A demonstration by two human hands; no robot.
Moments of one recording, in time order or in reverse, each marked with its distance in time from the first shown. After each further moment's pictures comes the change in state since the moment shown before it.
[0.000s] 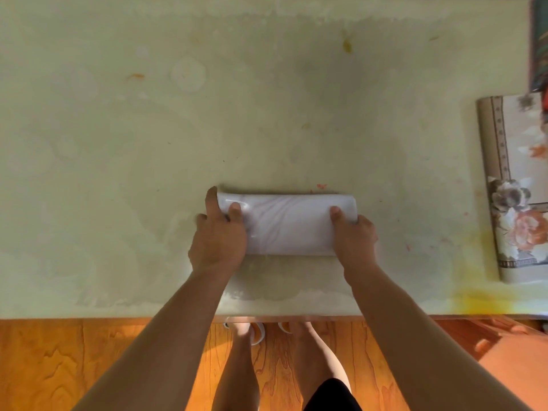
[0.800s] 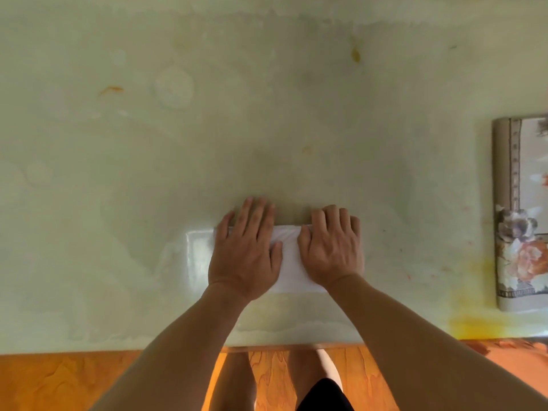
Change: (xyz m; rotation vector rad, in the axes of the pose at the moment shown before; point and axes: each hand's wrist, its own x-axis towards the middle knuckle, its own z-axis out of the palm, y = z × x) left_hand 0.037 0.023 0.029 0.700 -0.033 0.802; right_hand 0.030 -0.028 0.034 -0.889 0.160 -0.941
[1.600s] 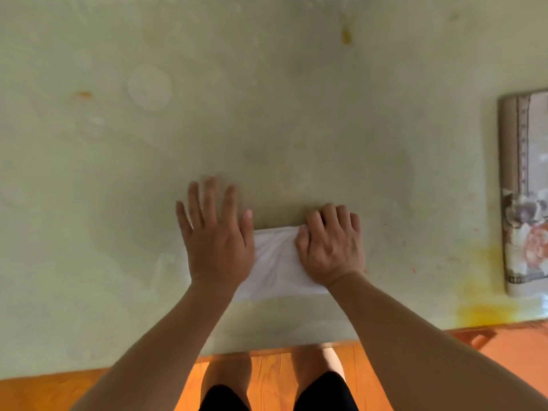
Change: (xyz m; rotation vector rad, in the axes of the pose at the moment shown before) left_hand 0.023 -0.019 -0.006 -0.101 0.259 -0.273; right_hand 0.005 0.005 0.009 -0.016 0.061 -0.025
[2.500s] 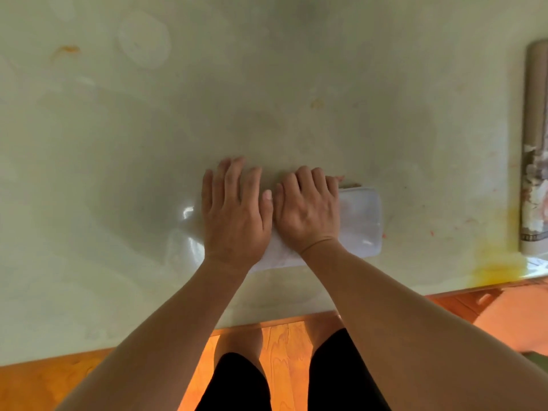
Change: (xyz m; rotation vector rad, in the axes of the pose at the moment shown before) left_hand -0.006 -0.023 0.017 -0.135 0.094 0.197; right_hand 0.014 -0.078 0.012 0.095 0.090 0.085
